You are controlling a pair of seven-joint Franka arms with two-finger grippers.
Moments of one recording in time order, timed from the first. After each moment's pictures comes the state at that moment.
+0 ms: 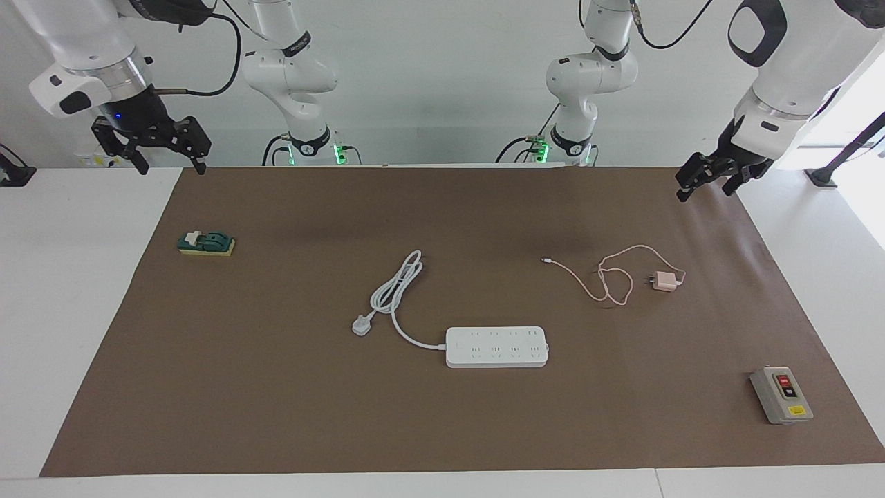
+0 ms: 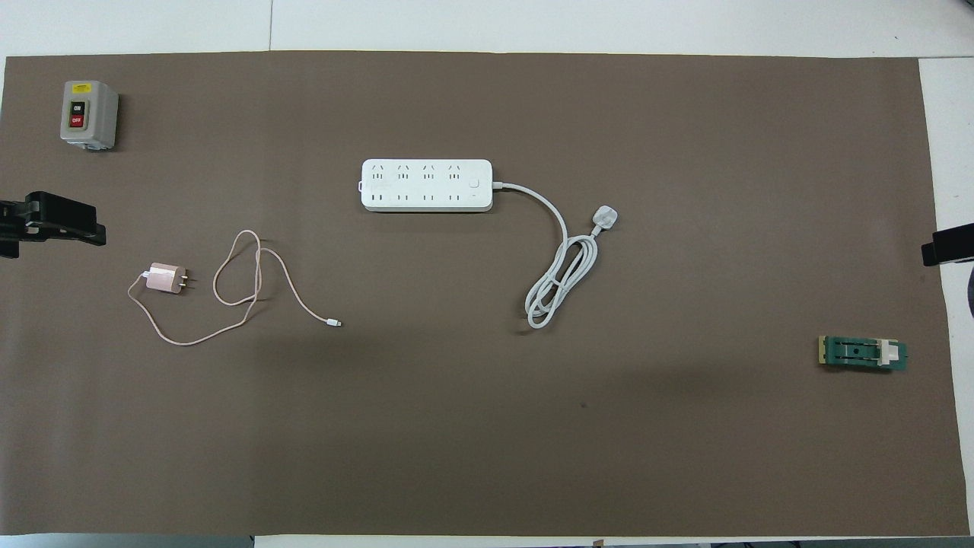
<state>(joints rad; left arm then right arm) 0.08 -0.02 -0.10 -1.64 -0.01 1.60 -0.08 -0.05 -0.07 -0.06 -1.61 -0.05 1.51 -0.12</state>
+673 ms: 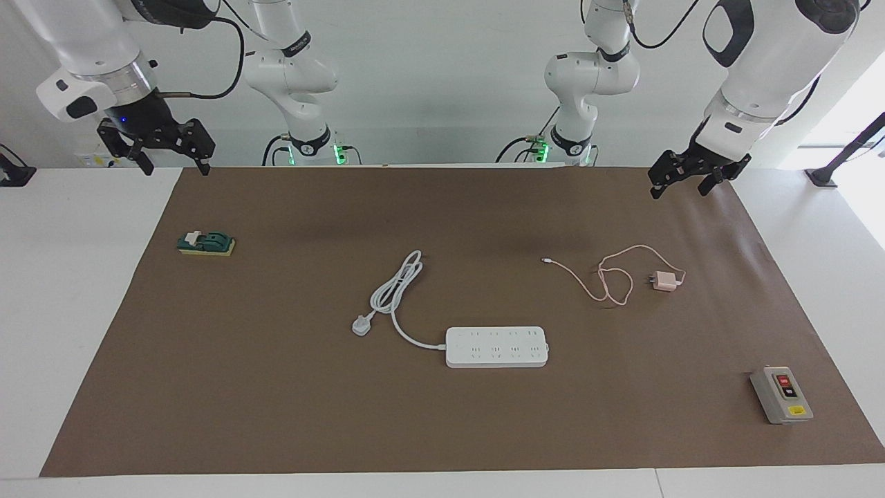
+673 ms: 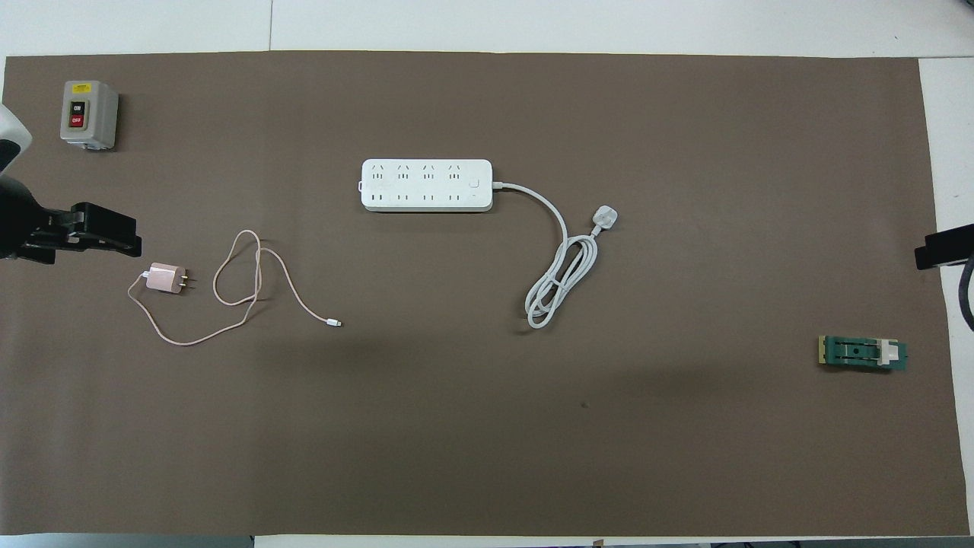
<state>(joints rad) -0.11 -0.02 0.03 -1.64 -0.01 1.56 -0.08 -0.05 -0.07 -0.05 -1.62 -0.05 1.51 -0.11</state>
